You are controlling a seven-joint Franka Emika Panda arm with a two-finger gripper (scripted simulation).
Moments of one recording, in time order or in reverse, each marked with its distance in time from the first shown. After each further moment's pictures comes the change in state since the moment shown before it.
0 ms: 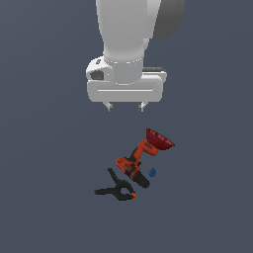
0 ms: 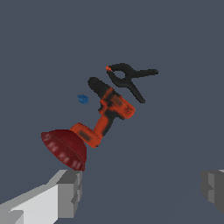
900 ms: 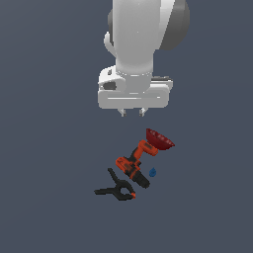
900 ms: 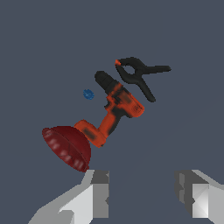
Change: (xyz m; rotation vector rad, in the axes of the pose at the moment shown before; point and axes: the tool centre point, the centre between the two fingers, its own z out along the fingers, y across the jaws) arm -0.002 -0.022 0.025 -0.009 -0.018 -0.046
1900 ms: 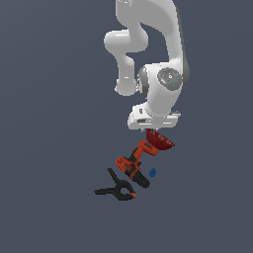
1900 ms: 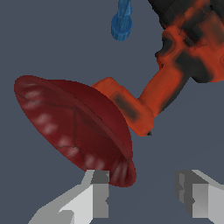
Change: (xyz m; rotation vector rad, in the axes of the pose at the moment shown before) arm -0.056 -0.082 0.165 -0.051 -0.141 -0.069
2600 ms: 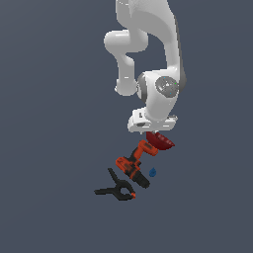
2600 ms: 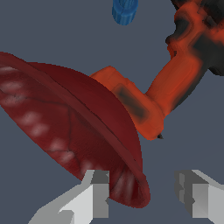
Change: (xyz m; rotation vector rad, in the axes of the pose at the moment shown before) arm -0.002 -0.002 0.029 -0.001 -0.003 -0.001
